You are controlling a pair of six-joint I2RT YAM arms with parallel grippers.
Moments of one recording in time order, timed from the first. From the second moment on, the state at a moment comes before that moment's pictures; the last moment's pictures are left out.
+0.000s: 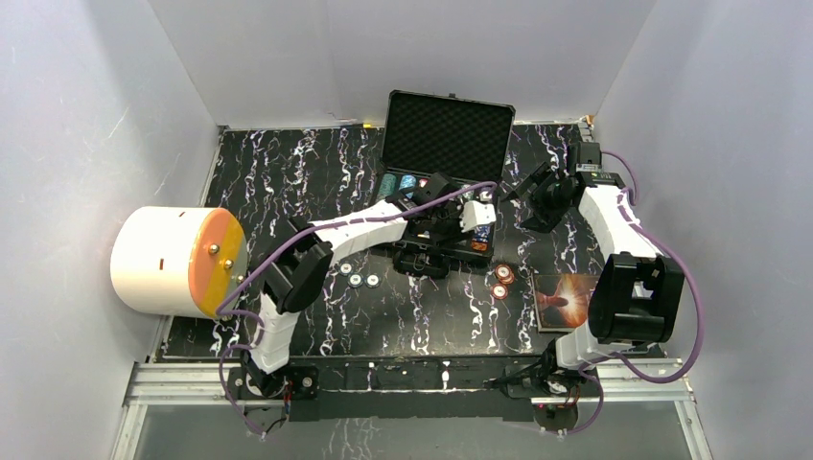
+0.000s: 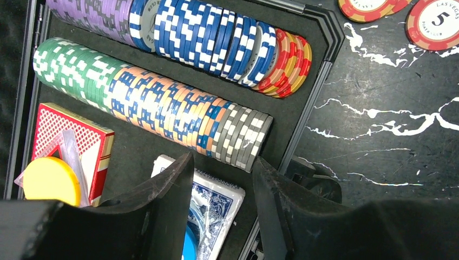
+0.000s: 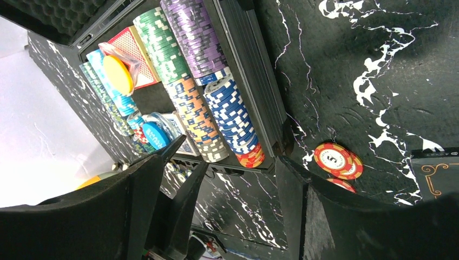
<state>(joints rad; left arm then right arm) -0.87 2.04 1.58 -0.37 0.20 0.60 -0.05 1.53 1.19 -0.71 -0.41 0.77</state>
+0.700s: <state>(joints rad) -0.74 1.68 1.32 -0.05 0.16 0.04 -0.02 1.49 1.17 -0.84 -0.13 0.58</state>
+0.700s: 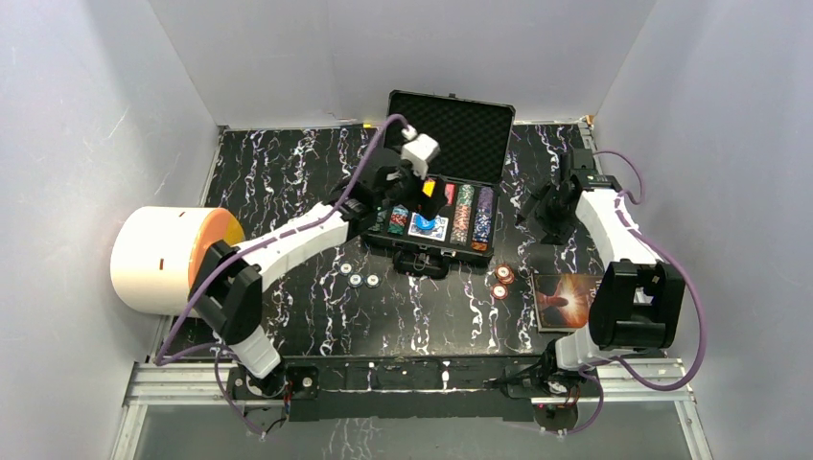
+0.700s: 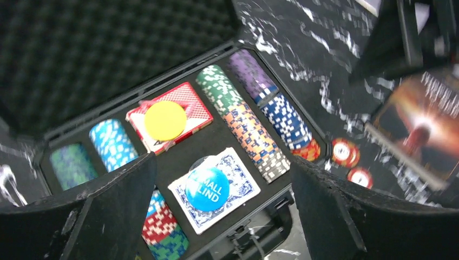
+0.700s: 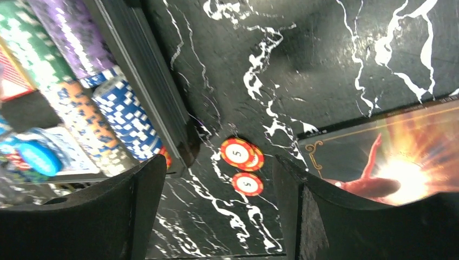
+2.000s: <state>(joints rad) -0.59 1.43 1.00 0.05 -0.20 -0.56 0.20 1.55 0.87 -0.69 -0.01 0.71</state>
